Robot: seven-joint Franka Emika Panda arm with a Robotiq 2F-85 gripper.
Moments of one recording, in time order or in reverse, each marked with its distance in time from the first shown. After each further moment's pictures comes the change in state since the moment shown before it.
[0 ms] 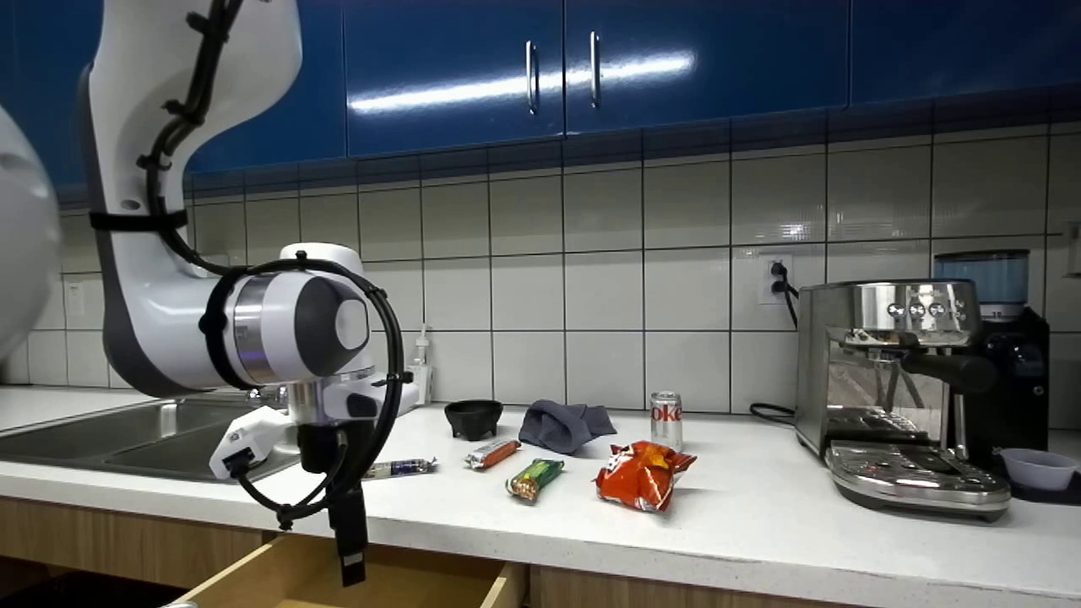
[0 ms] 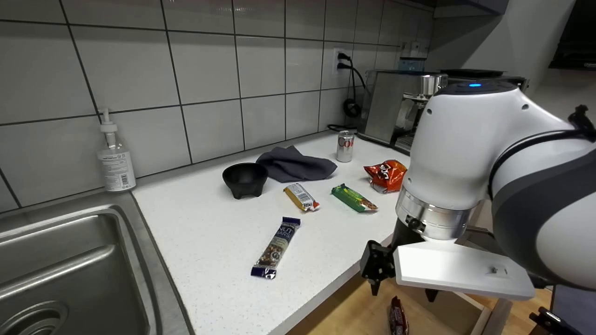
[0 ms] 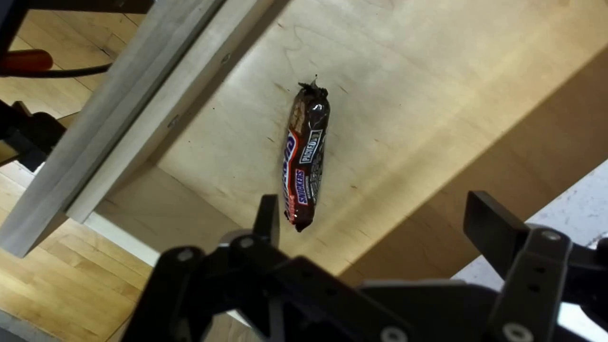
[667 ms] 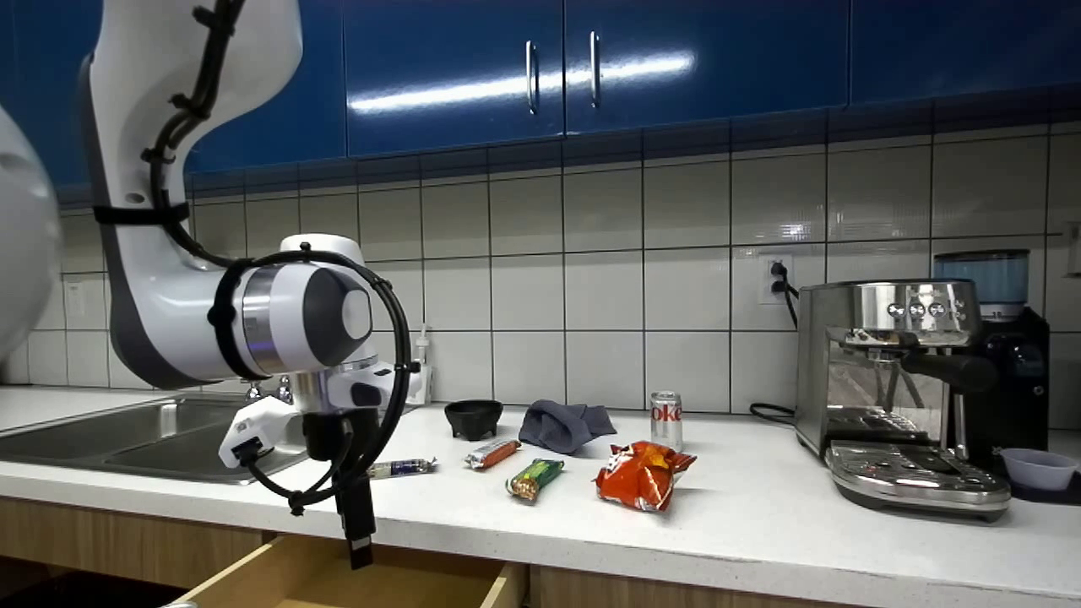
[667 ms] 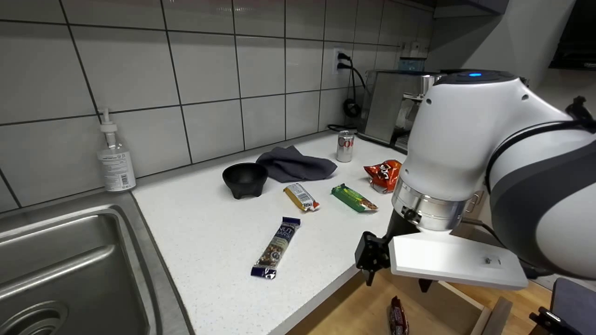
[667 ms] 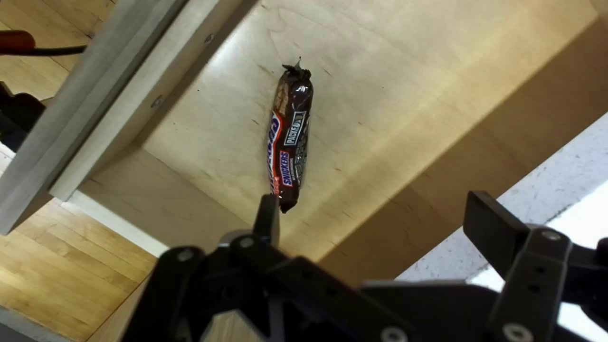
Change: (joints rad) arm 0.000 -0.016 -0.006 0.014 -0.035 0.000 0.018
